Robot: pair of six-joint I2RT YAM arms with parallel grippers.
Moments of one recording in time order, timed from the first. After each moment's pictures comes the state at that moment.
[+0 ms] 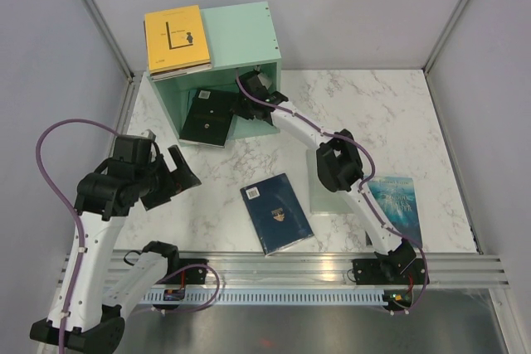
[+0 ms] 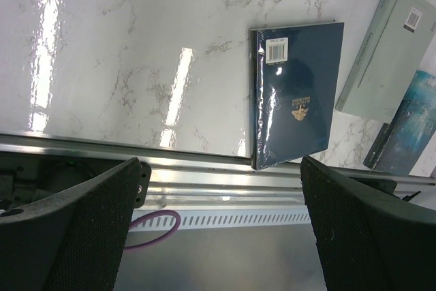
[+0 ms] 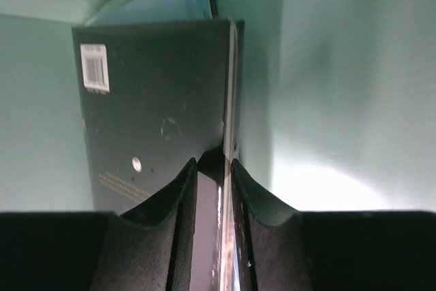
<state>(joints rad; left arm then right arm) -0.20 0.83 1.18 -1.31 0.08 -0.64 0.69 2.59 2.40 -0.48 0.13 1.00</state>
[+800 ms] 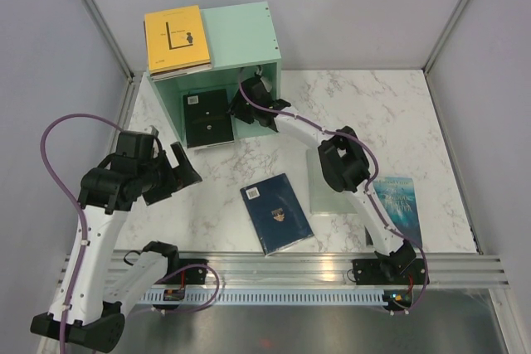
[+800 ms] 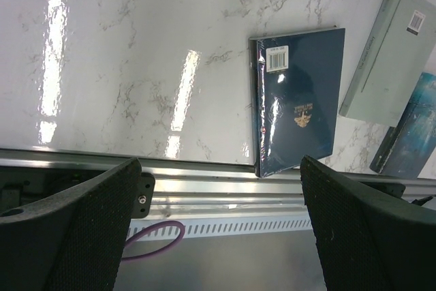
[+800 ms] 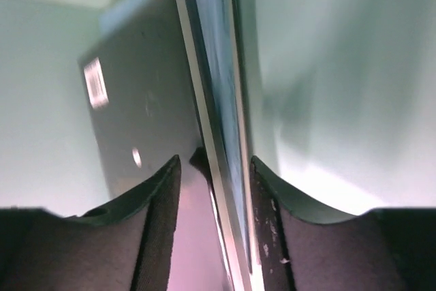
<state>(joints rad) -0.20 0.86 1.18 -1.27 0.08 -0.61 0.68 2.53 2.19 -0.22 0.07 1.02</state>
